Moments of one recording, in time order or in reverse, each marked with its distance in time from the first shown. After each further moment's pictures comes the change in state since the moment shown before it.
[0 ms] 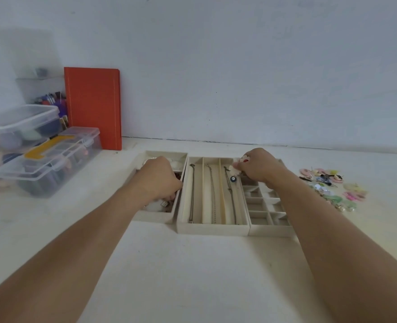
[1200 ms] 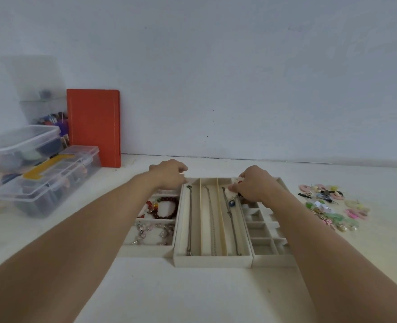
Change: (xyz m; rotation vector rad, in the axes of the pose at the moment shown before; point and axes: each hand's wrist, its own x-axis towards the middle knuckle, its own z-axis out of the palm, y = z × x) left_hand 0.081 0.018 -0.003 0.314 -0.096 0.203; right_hand -0.002 -0.002 0.001 -0.101 -0.012 0.017
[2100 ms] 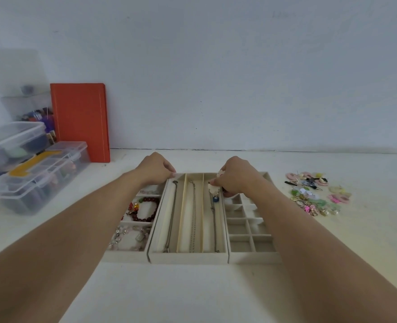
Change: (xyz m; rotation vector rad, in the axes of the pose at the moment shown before) left_hand 0.010 -0.012 0.018 -0.350 0.134 -0.039; right_hand -0.004 -0.007 0.005 0.014 -0.049 -0.046
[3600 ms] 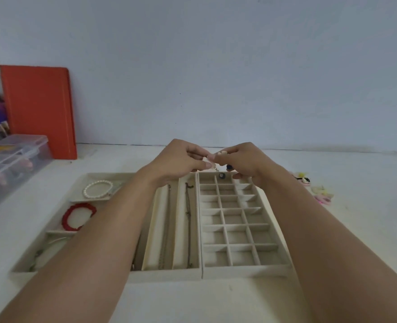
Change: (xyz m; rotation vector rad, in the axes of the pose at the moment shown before) left_hand -0.014 0.099 0.042 -0.527 -0.167 0.226; right_hand 0.020 0.044 -0.049 0.410 0.027 -0.017
